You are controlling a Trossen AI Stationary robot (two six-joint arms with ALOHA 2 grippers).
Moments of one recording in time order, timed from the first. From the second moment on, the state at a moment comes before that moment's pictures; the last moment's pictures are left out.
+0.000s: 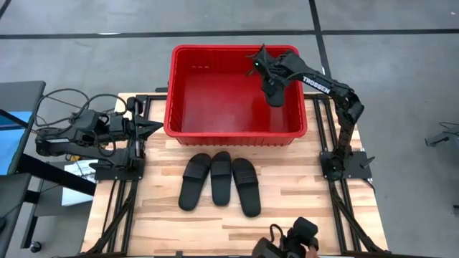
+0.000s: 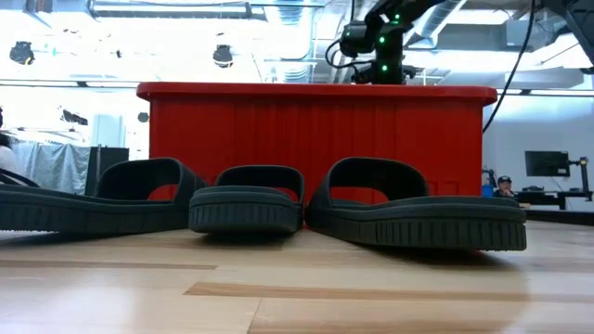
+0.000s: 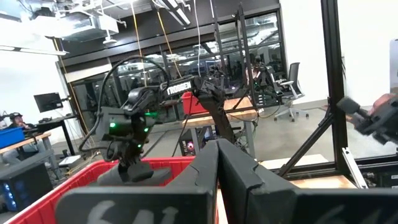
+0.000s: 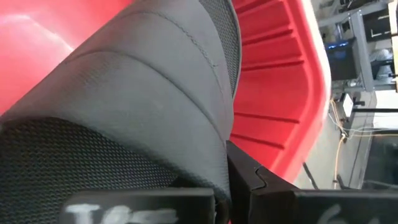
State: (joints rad) left arm -0.07 0.47 0.78 -0.10 -0.16 0.21; right arm -0.65 1.87 1.84 -1.19 0.69 -0.16
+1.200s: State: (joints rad) left arm -0.07 0.47 0.78 -0.10 -0.16 0.20; right arm -0.70 1.92 1.76 -1.19 0.65 -0.16
